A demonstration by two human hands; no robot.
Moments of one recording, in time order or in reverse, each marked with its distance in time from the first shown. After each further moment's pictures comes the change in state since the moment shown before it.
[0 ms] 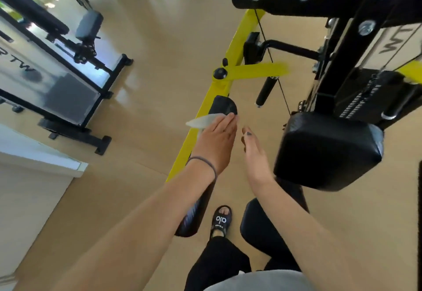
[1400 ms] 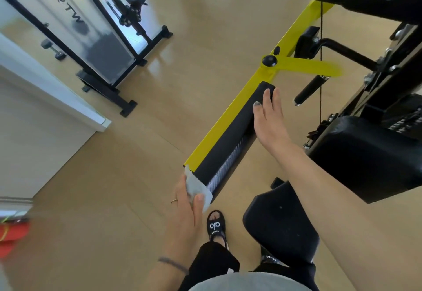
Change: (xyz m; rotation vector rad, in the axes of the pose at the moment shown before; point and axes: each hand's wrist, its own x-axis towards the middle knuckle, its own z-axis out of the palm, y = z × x) left_hand -0.226 0.094 0.024 -1.397 0.242 -1.067; right_hand 0.050 -0.021 0.035 -0.708 -0.180 -0.320
